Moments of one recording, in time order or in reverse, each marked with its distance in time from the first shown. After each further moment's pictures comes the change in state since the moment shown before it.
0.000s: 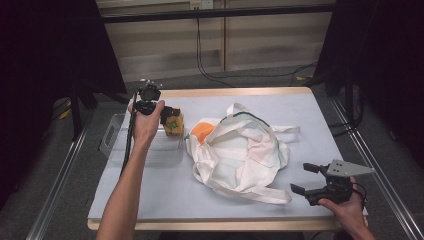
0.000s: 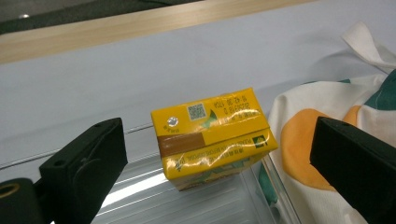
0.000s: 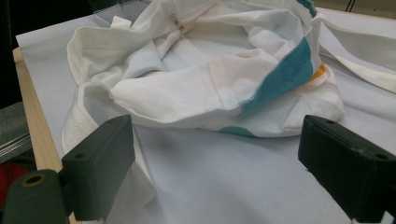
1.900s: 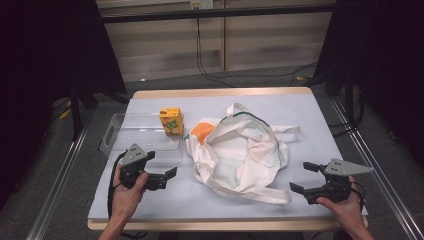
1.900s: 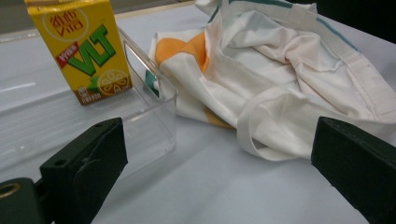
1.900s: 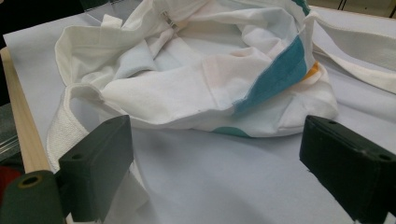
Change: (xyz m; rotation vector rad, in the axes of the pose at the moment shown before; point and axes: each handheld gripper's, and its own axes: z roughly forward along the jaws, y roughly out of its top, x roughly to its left) left arm -0.047 -0.169 -0.083 -0.277 -0.244 0.177; right arm -0.001 0.001 0.004 0.006 -0.028 0.002
